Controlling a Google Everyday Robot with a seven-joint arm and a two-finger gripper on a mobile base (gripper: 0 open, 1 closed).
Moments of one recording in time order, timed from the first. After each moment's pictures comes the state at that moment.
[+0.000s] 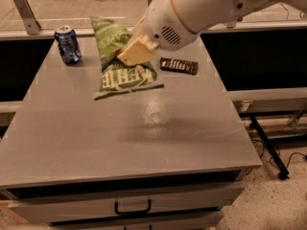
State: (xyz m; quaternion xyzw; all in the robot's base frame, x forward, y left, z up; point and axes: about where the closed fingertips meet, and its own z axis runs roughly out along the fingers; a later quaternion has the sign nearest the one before) arm 0.517 0.046 1.007 -0.60 0.68 0.14 0.40
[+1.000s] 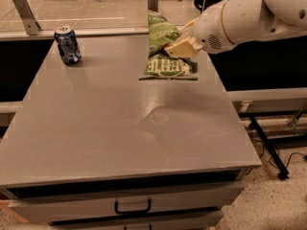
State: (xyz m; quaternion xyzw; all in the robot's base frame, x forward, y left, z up) arm 0.602 -0.057 0.975 -0.52 0.71 0.12 0.46
